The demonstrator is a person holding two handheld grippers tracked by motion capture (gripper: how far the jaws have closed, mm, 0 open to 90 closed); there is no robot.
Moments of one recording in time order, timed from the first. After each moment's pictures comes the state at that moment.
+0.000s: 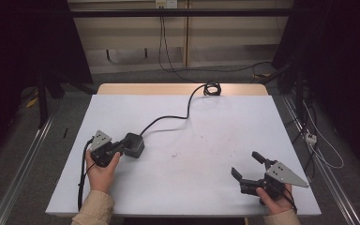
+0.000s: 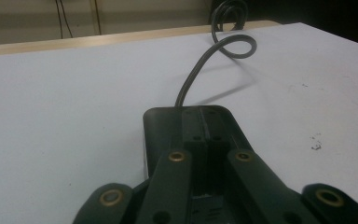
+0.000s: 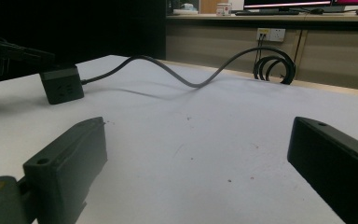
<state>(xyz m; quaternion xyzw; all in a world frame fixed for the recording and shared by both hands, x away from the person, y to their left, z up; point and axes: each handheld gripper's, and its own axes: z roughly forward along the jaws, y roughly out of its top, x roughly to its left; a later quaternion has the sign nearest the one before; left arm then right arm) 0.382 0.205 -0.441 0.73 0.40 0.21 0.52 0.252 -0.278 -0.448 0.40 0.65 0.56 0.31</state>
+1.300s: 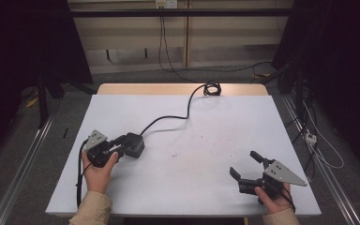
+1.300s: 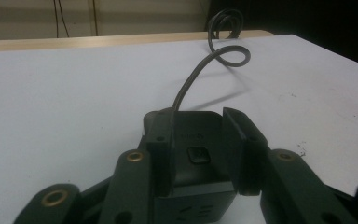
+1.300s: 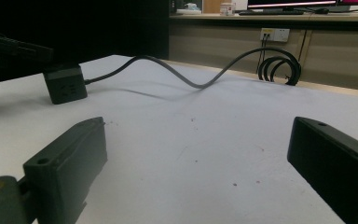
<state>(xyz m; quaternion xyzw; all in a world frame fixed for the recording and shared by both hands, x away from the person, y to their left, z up) 0.378 0.211 -0.432 0.72 0.41 0.19 0.53 0.254 -0.275 -0.447 0.40 0.66 0.56 0.31</state>
